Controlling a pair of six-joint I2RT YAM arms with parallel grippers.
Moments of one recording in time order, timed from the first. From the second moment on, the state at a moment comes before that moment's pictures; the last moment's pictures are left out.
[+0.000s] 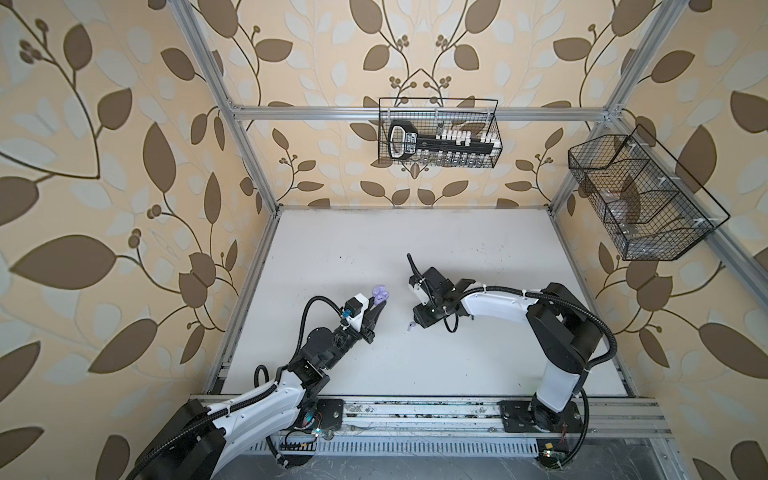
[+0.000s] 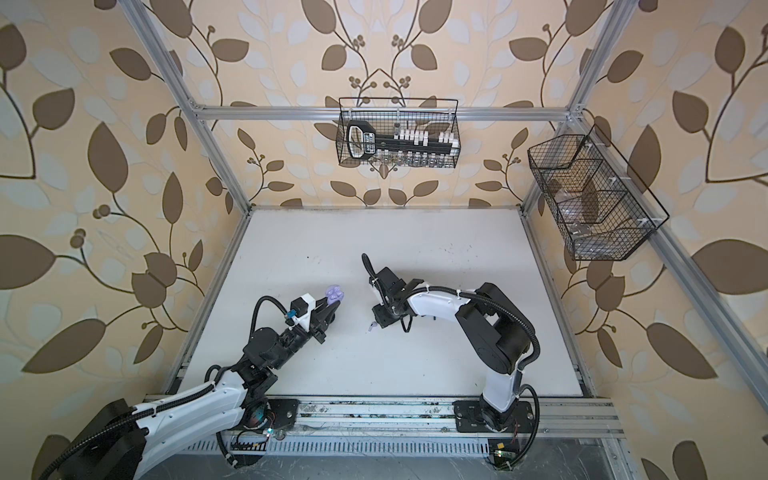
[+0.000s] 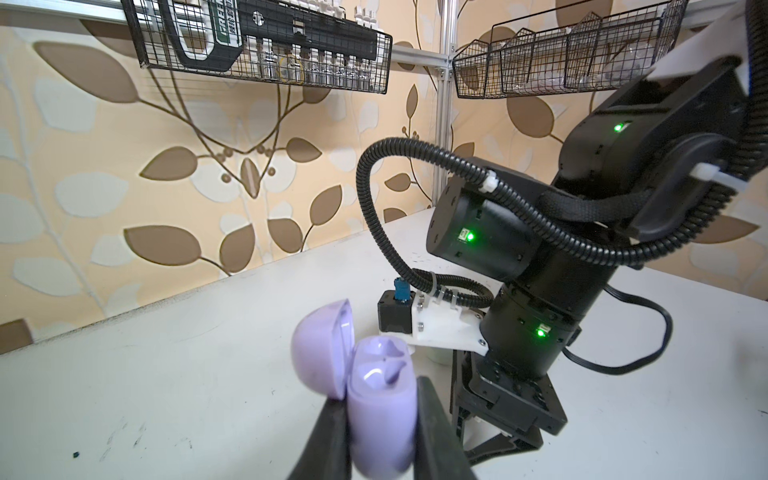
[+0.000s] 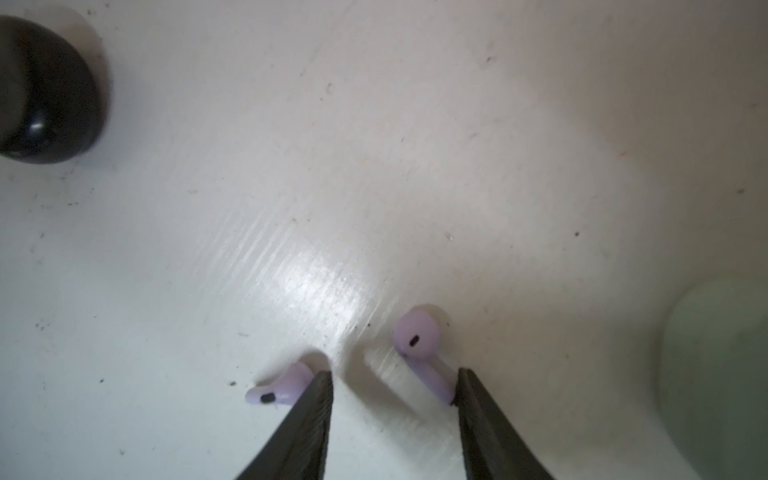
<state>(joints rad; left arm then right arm) -0.67 0.80 0.04 0.86 0.03 0.02 0.75 1.82 1.07 -0.42 -0.06 0.21</state>
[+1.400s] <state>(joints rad) -0.67 0.81 0.04 0.86 0.03 0.02 0.82 1.88 1.15 -0.43 0.15 0.22</state>
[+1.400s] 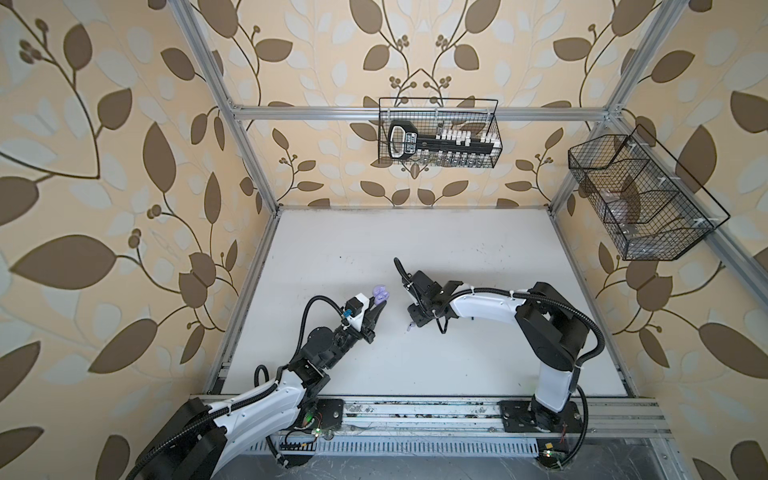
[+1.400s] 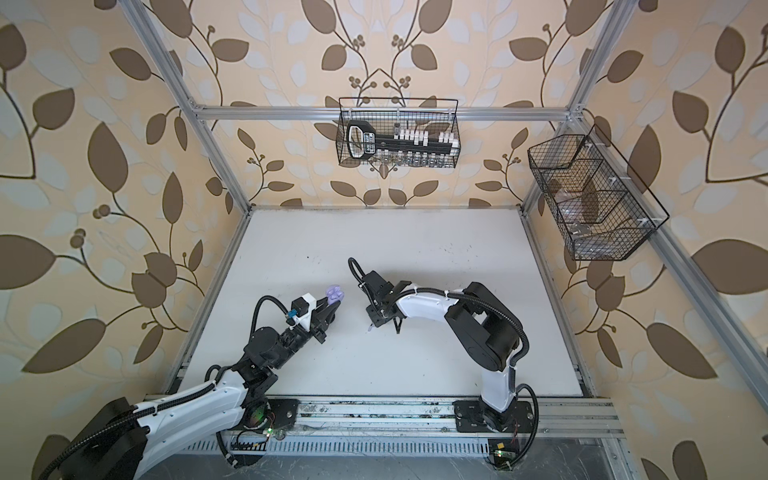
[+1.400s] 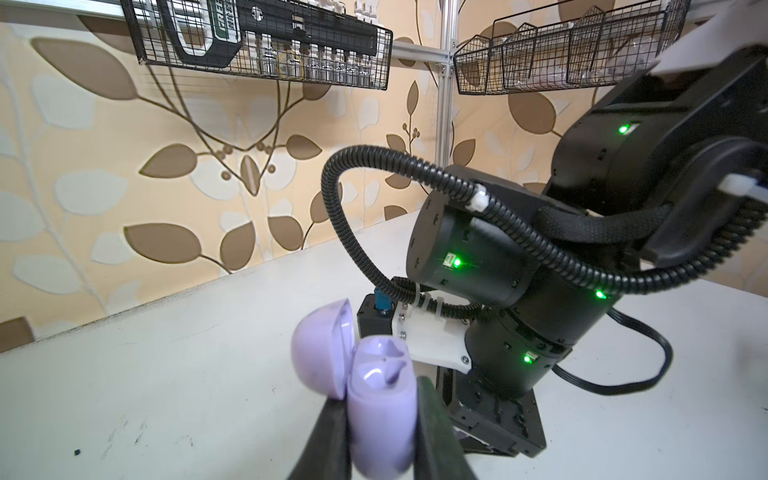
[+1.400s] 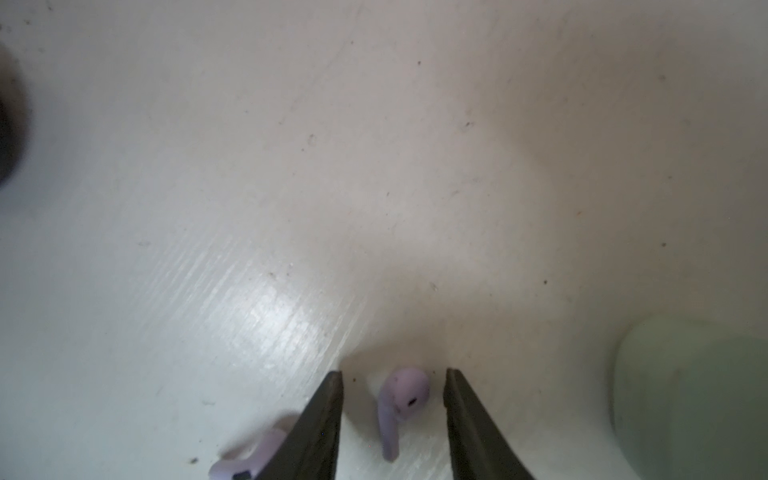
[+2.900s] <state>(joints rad) -0.67 0.88 0.07 0.86 0.11 0.02 0.71 1.68 0.97 -0.29 -0.02 0.29</state>
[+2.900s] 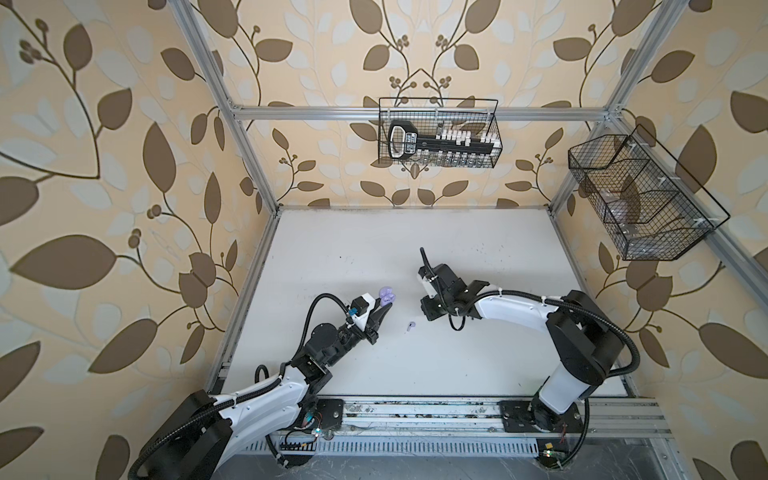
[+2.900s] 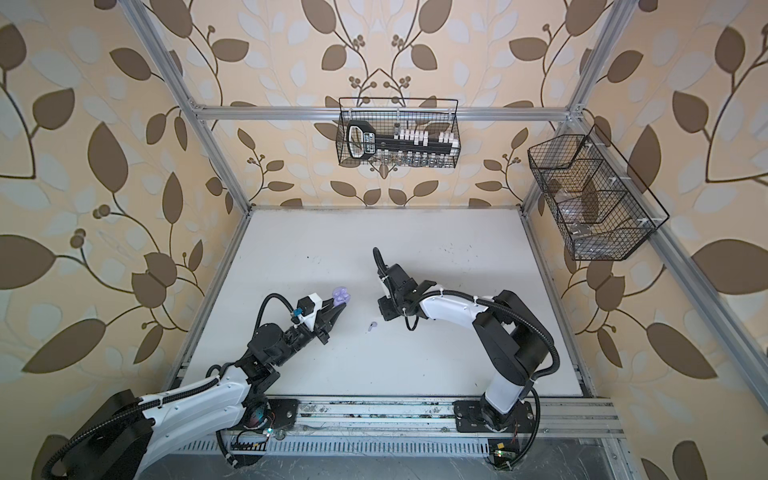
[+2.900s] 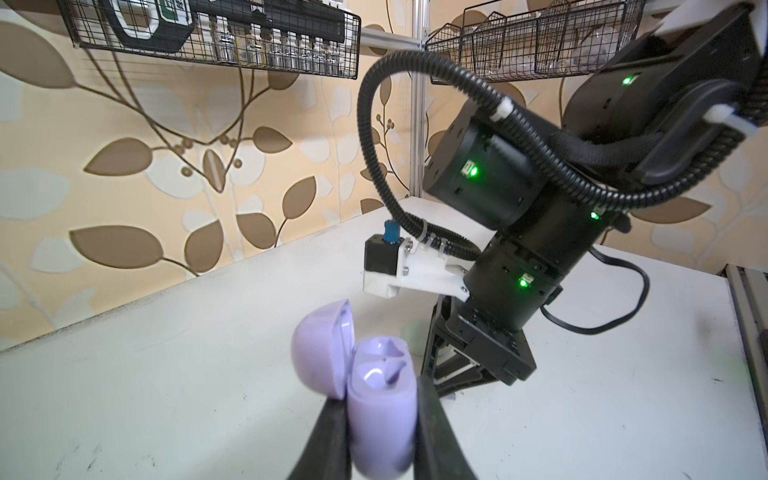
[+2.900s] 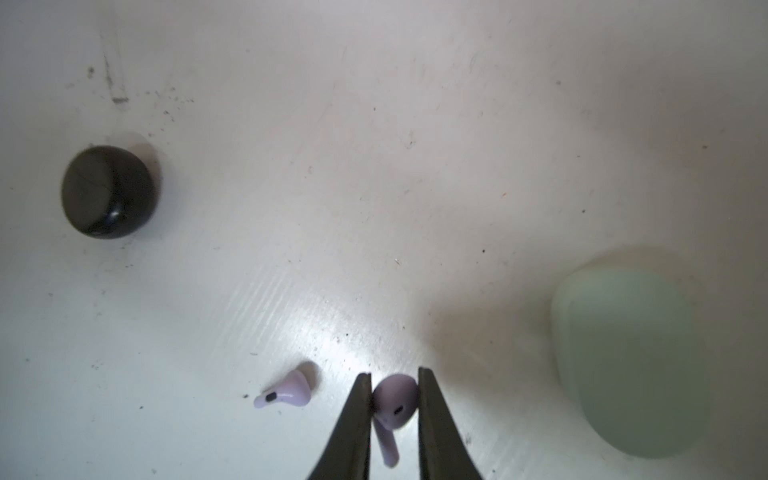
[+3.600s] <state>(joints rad) -0.67 0.99 0.09 0.98 0.26 -0.09 0.72 1.08 0.63 0.08 -0.06 0.38</state>
